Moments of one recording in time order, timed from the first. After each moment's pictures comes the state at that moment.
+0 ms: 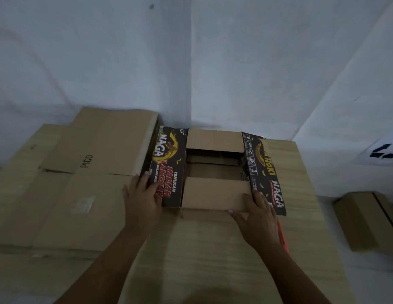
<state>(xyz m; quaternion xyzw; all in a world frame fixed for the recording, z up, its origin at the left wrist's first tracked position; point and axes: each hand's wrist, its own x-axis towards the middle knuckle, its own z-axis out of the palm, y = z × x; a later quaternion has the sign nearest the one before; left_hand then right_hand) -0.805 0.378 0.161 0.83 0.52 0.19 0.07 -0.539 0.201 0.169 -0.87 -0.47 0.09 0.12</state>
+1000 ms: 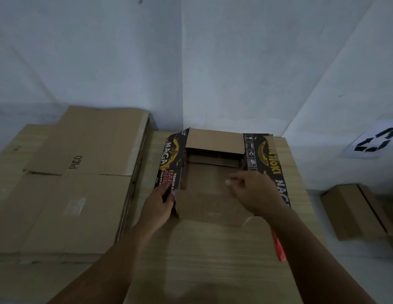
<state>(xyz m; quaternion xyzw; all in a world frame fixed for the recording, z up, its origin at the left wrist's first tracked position) -0.766 0.362 0.154 0.72 0.53 0.17 0.42 -0.535 0.235 0.284 -0.81 -0.53 0.17 0.18</state>
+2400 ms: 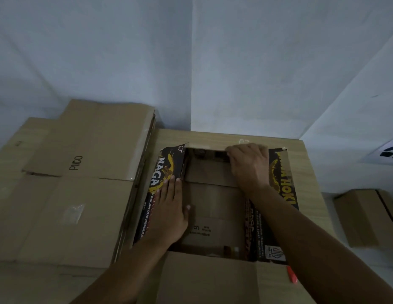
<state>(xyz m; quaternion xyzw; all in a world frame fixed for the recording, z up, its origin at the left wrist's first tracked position) -0.740 0.363 0.147 0.86 0.48 0.04 0.16 -0.486 0.349 0.210 -0.73 -0.60 -0.21 0.23</state>
